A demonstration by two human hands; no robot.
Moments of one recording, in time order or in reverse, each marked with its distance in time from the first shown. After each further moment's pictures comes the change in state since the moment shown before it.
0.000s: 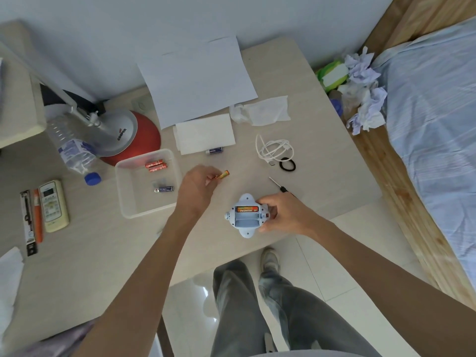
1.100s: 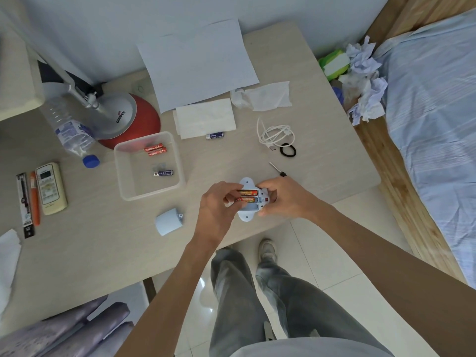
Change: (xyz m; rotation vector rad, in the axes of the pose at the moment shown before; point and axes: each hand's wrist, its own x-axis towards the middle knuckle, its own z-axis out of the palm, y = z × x) left_hand -0.092 0.026 0.039 -0.278 0.026 0.056; right_hand 0.002 -0.004 -0.001 -0.033 0.025 -0.006
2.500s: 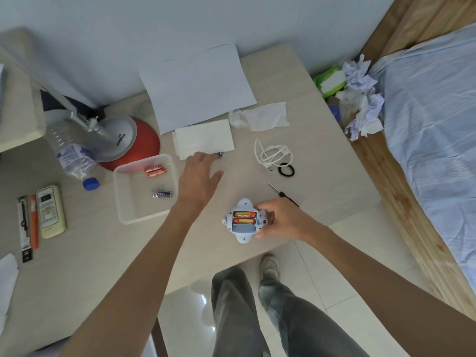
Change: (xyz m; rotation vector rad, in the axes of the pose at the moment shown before) left_hand 0.129 -0.025 -0.037 0.496 0.014 0.026; right_hand 0.000 0.000 0.001 0.050 -0.015 0.012
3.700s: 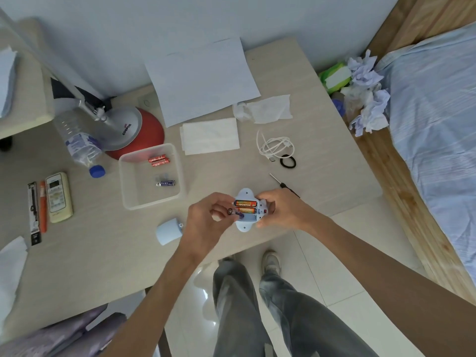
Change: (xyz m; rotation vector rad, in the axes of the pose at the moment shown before) left_hand -0.137 0.042 -0.020 -0.638 -0.100 -0.127; right_hand 0.001 0.002 0.002 -0.016 0.010 -0.026
